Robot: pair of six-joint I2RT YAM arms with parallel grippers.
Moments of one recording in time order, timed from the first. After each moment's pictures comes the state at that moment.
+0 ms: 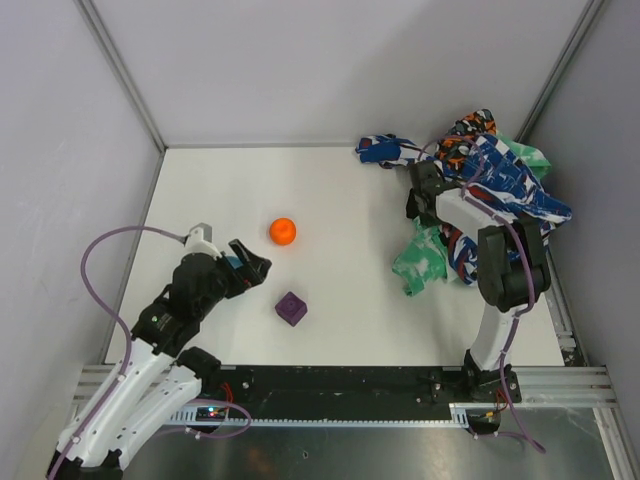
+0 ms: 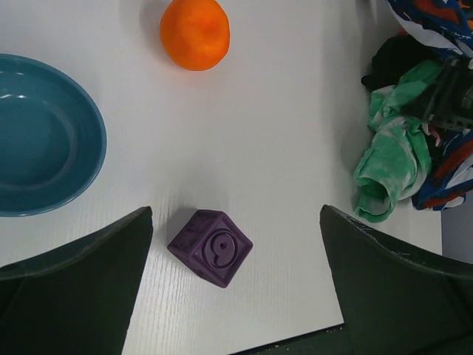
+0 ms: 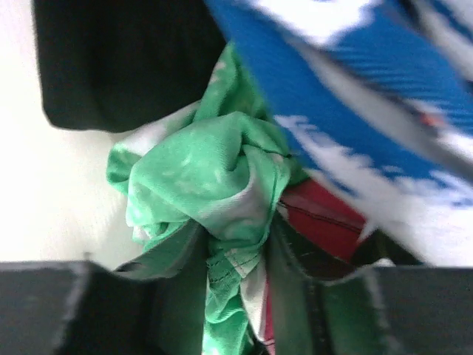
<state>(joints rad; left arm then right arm) -0.49 0.54 0.62 -0.56 -0.15 -0.79 0.28 1.87 1.33 -0.50 0.47 0.11</state>
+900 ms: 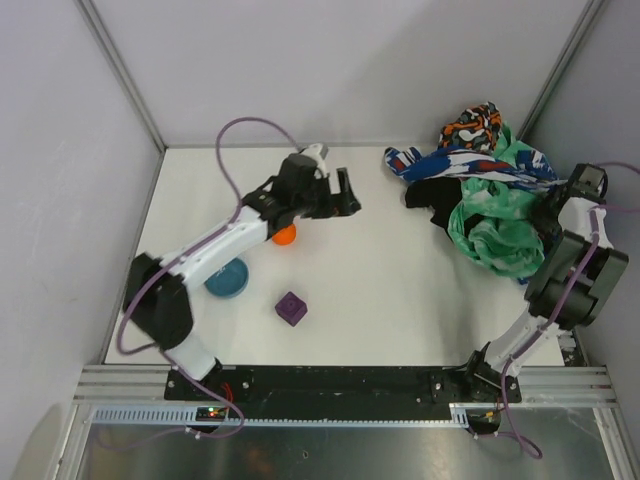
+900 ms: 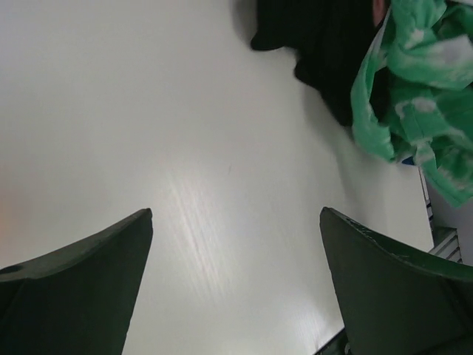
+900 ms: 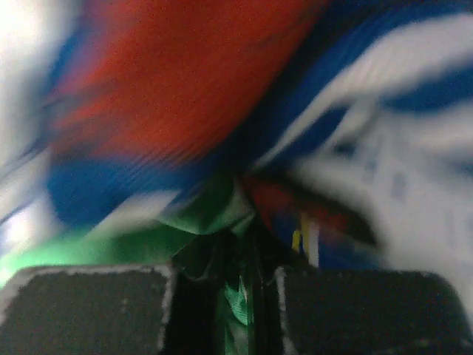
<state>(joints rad) -0.64 1.57 1.31 -0.31 0.07 -0.60 -0.50 1.72 1.35 -0.48 -0.07 0.31</state>
